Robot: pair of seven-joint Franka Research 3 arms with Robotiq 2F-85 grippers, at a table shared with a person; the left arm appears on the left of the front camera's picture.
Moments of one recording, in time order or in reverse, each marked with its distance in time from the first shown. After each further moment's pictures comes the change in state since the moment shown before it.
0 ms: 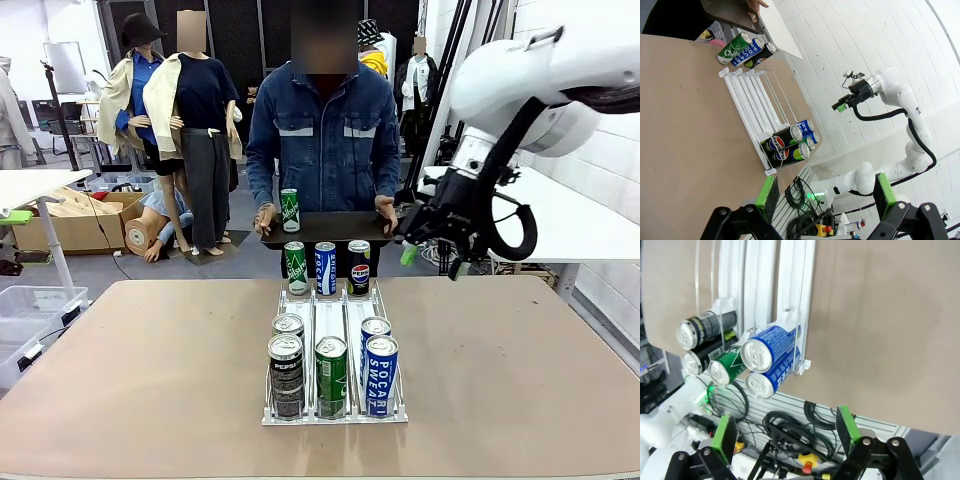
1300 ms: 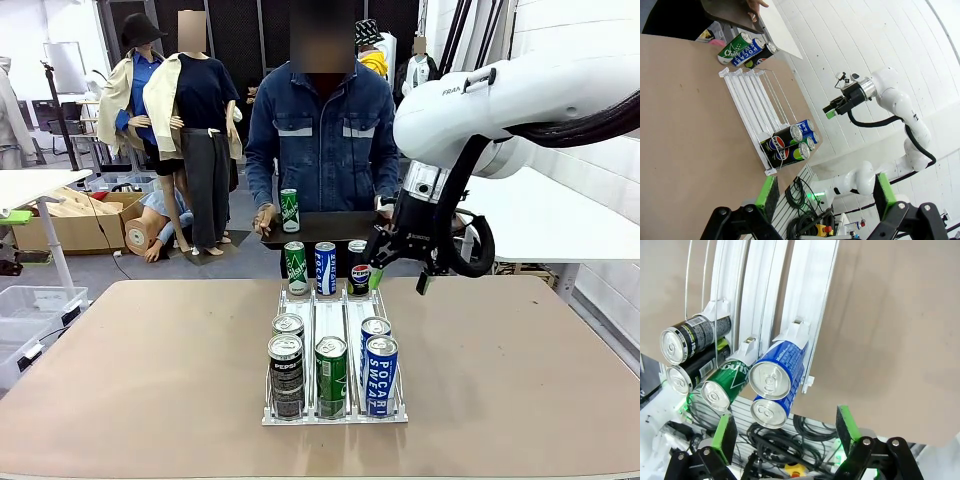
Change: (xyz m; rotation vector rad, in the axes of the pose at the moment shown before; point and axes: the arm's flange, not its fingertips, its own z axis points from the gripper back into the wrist) left arm 0.000 0.000 0.000 0.000 0.000 0.000; right arm 0.012 0.047 -0.048 -0.108 0.004 0.083
